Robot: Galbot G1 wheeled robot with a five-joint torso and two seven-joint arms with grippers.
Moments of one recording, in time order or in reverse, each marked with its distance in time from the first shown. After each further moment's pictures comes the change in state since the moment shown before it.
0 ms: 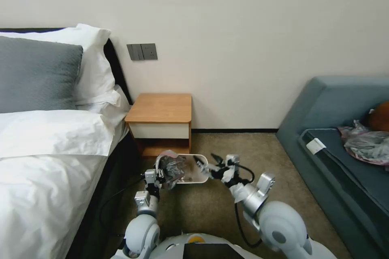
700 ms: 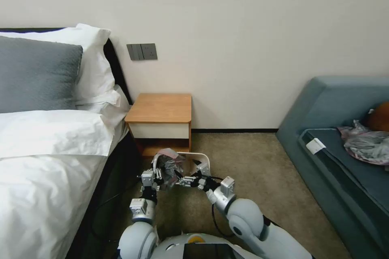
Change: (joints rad) left arm 0.087 -0.002 -0.017 -0.079 0.101 -0.059 0.030; right arm 0.202 0.067 -0.284 -0.254 -0.441 0.059 -0.056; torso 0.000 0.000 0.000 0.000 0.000
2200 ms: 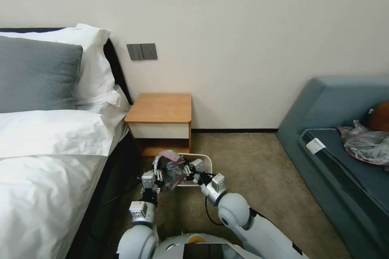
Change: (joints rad) left arm 0.024 -0.008 0.002 -0.015 0.006 -0.004 0.016; right arm 0.077 0.051 -0.038 -0.109 -0.051 0.067 0.004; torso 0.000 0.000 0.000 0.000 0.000
